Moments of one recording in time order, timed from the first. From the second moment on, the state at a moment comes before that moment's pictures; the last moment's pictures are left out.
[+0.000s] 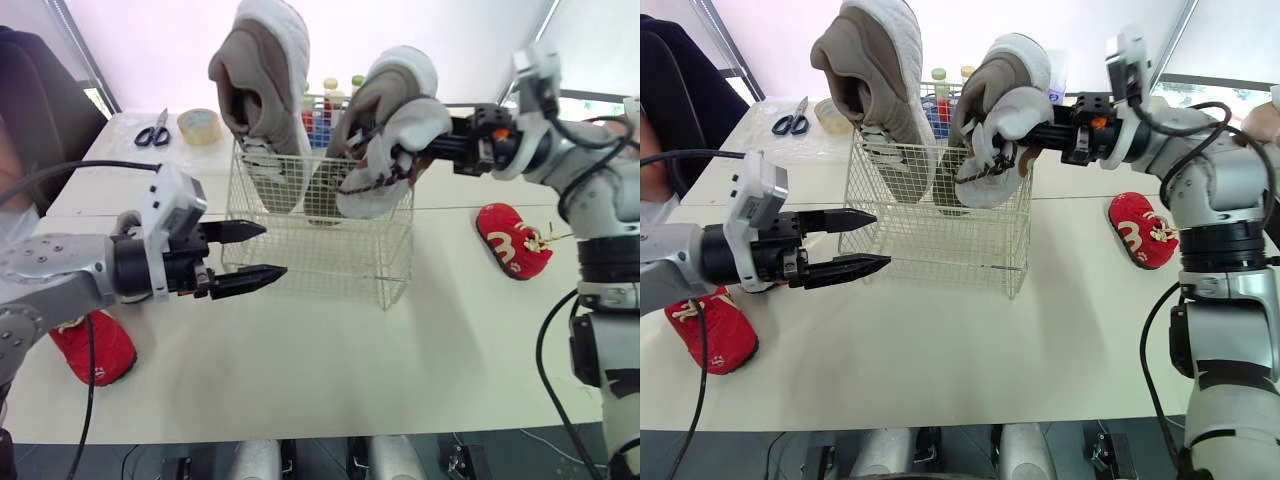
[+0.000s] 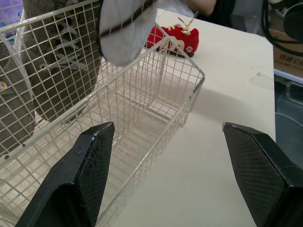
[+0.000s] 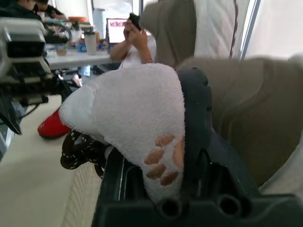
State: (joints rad) left arm -0.38 1.05 0.25 -0.61 -1.22 0.93 -0.59; right arm -1.05 -0.74 0.06 0.35 0.64 0.44 1.27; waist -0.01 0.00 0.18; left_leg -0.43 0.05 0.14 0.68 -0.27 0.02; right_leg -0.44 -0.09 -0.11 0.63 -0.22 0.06
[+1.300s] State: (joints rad) left arm -0.34 1.22 0.43 0.15 -0.82 0.77 -0.72; right arm -0.95 -0.88 -0.29 -0.16 0.94 0.93 1.20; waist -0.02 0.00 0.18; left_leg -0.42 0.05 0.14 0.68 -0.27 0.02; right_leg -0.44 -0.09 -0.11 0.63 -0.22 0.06
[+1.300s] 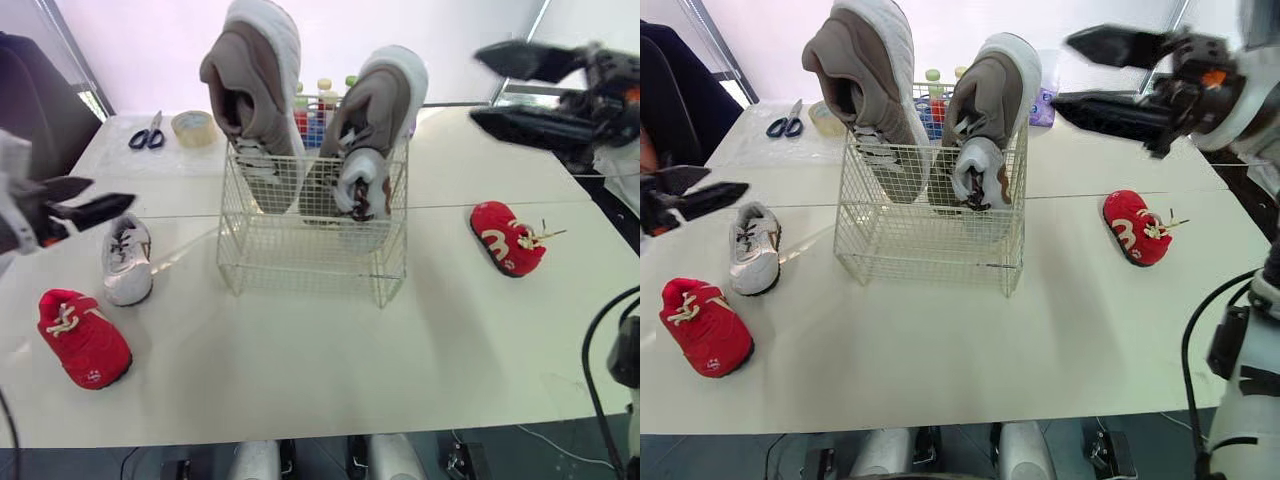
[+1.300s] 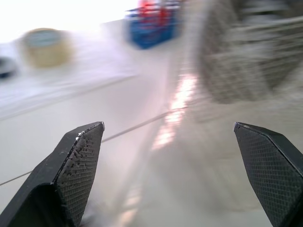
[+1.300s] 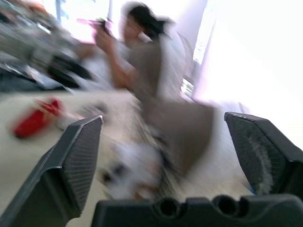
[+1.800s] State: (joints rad) left arm -0.78 1.16 0.08 0.97 -0.38 0.63 -1.10; right arm -0.67 -0.82 0.01 -0.53 0.99 0.95 1.16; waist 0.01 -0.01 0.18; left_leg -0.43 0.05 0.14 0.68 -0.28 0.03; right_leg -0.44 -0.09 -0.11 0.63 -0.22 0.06
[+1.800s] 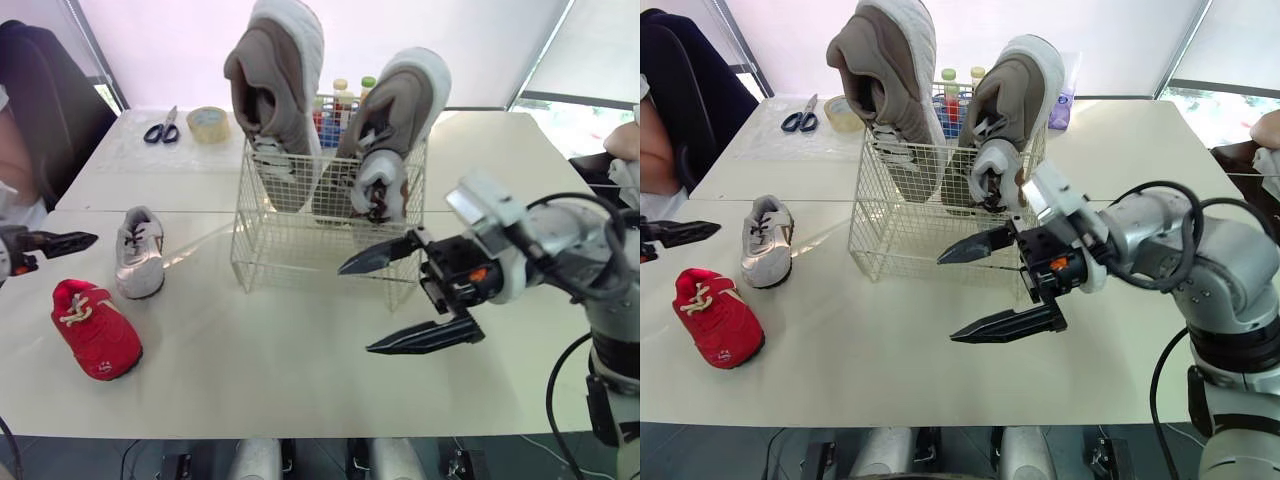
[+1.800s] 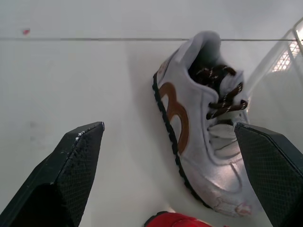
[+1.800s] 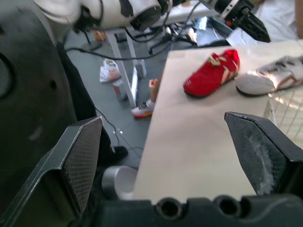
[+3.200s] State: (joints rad) left arm -0.47 0.34 0.37 -0.72 -0.56 0.43 -0.13; right arm -0.77 -0.92 -0.03 -0.29 0.96 1.03 1.09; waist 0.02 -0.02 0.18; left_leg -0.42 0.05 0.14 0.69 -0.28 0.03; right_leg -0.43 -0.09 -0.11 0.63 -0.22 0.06
